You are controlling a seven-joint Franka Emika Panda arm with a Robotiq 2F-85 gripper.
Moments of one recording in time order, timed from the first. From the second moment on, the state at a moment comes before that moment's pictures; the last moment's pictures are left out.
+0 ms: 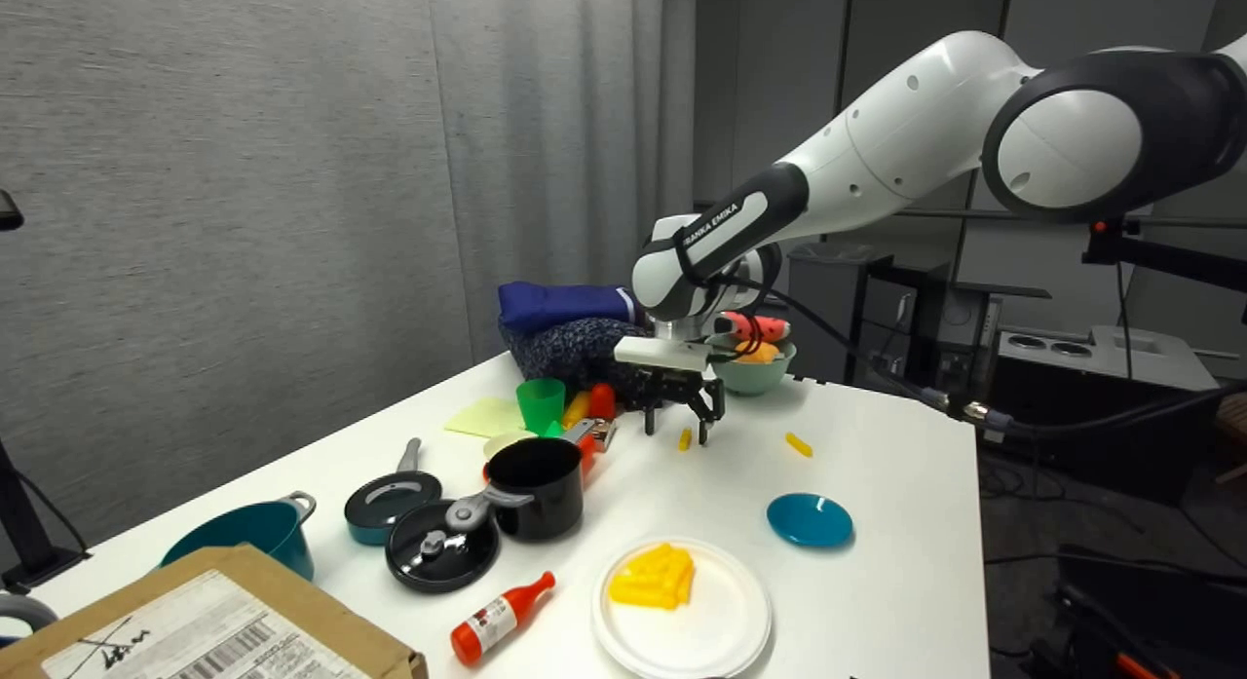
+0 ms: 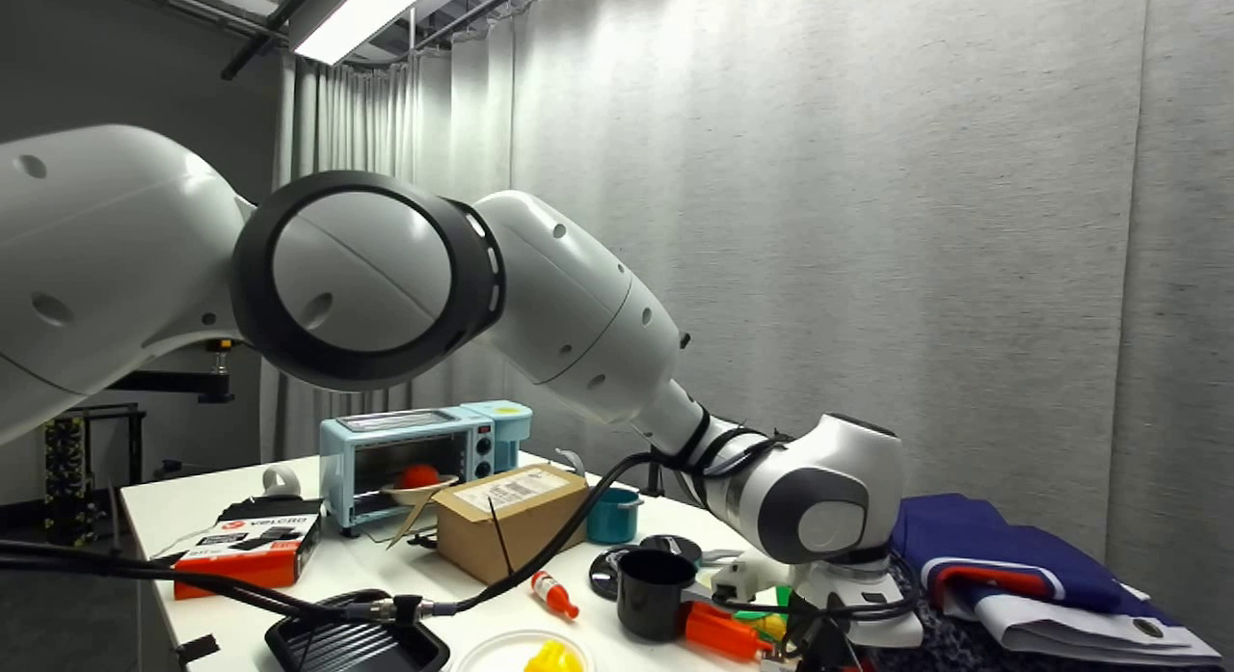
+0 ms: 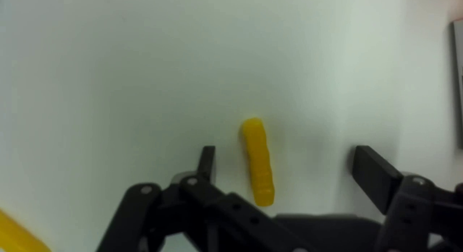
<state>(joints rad) -0.20 0.92 -0.14 -1.31 0.21 2.15 1.04</state>
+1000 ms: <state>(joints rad) -0.16 0.90 -0.14 -1.31 0.21 2.16 1.04</state>
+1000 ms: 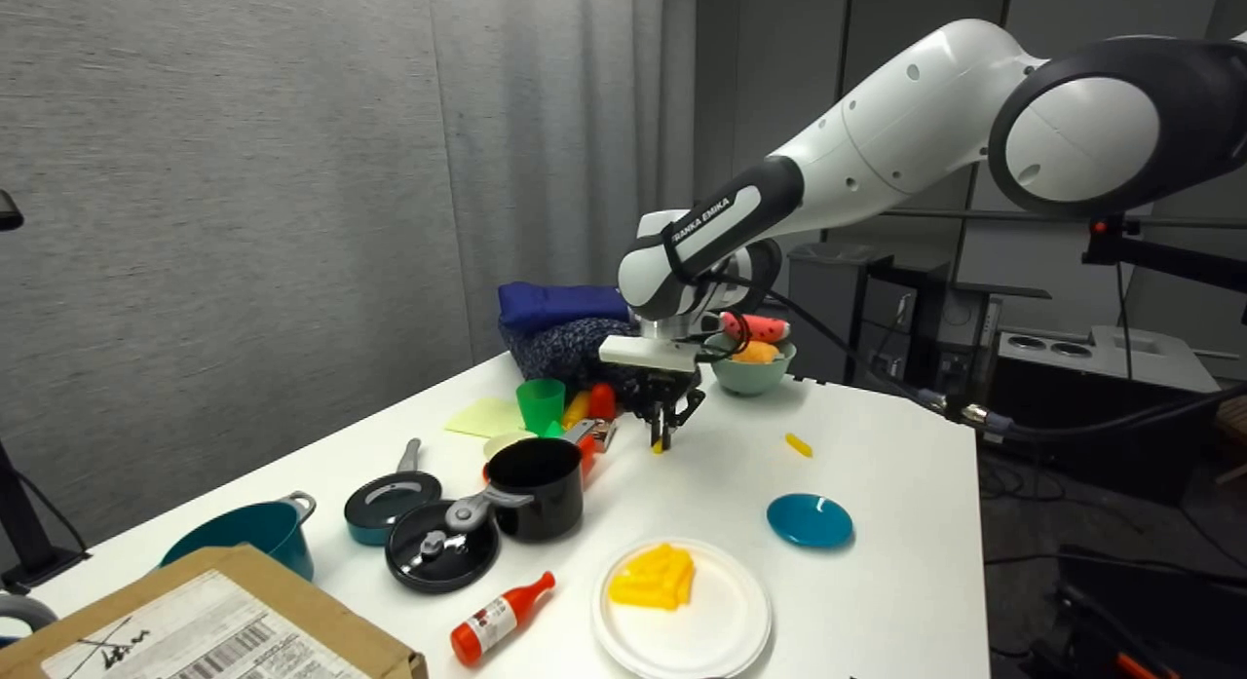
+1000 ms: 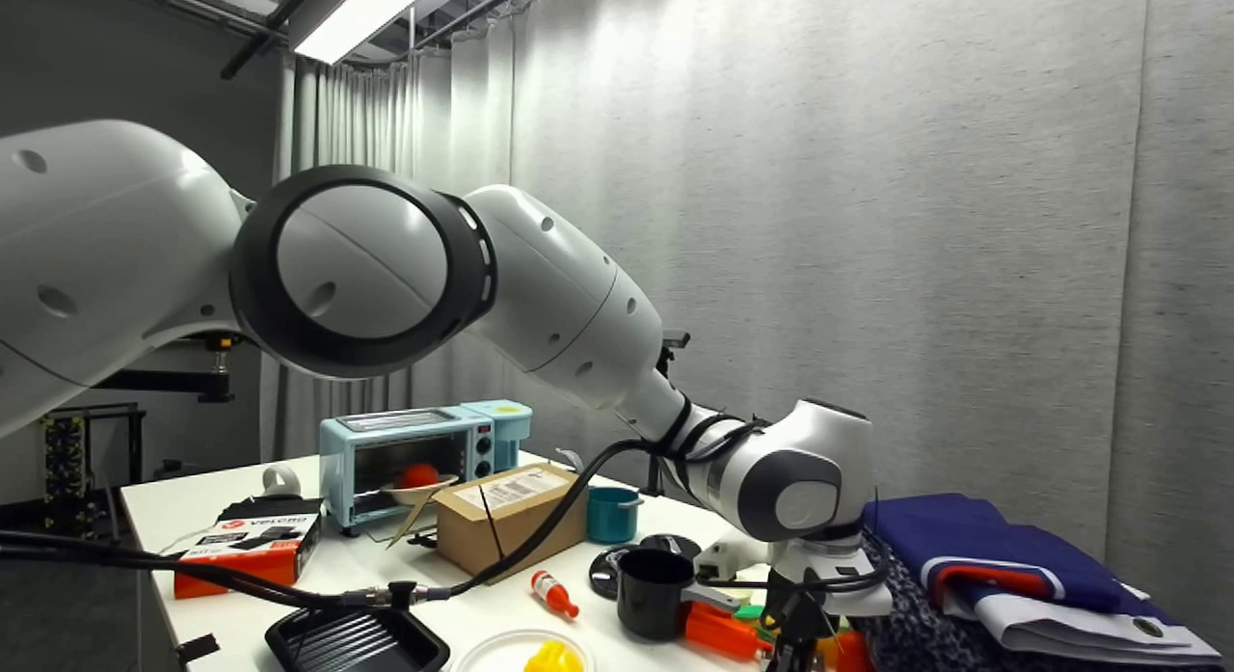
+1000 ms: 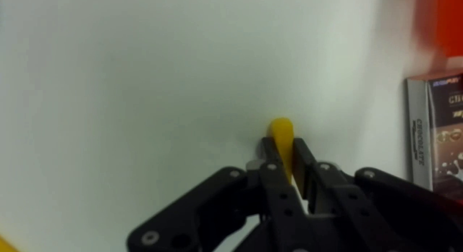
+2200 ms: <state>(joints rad) 0.03 0.83 -0.24 -1.38 0.07 2.14 1.36</state>
